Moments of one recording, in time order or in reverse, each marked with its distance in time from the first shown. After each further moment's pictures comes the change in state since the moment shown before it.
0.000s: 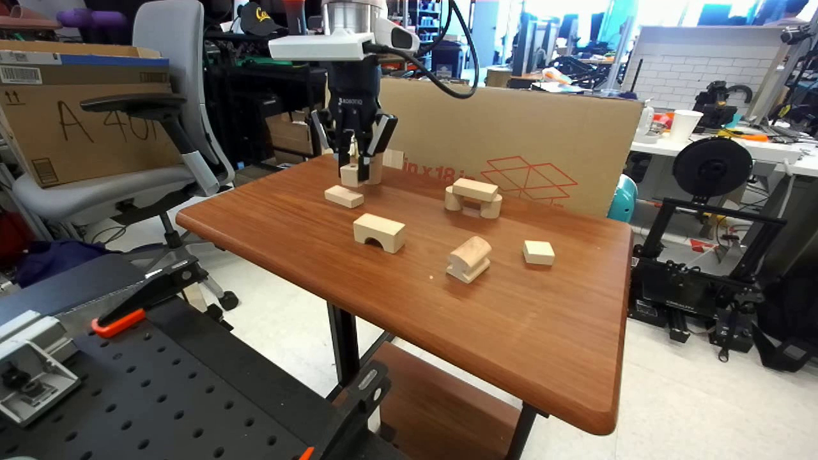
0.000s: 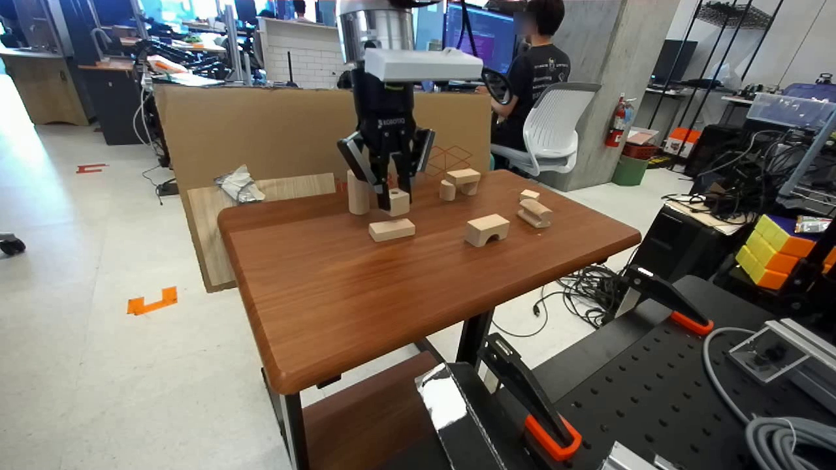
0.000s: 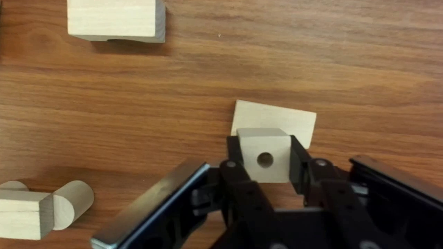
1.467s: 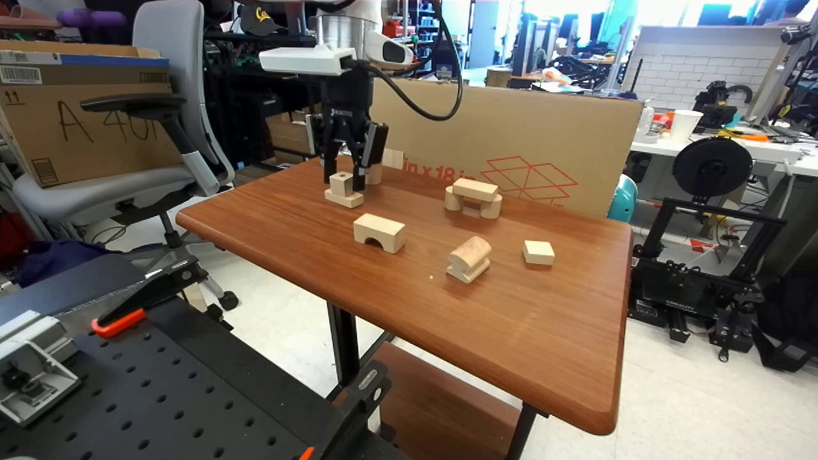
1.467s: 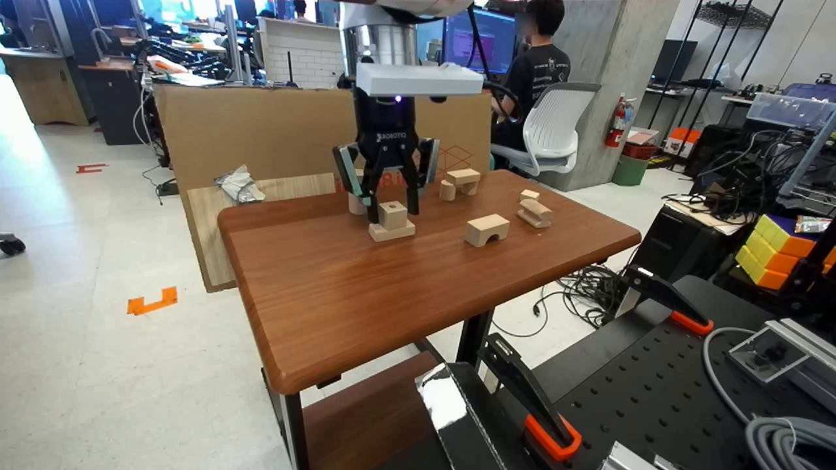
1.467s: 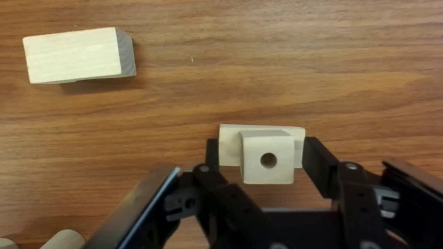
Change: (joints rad) arm -0.002 0.000 0.006 -0.043 0.044 0.034 0.109
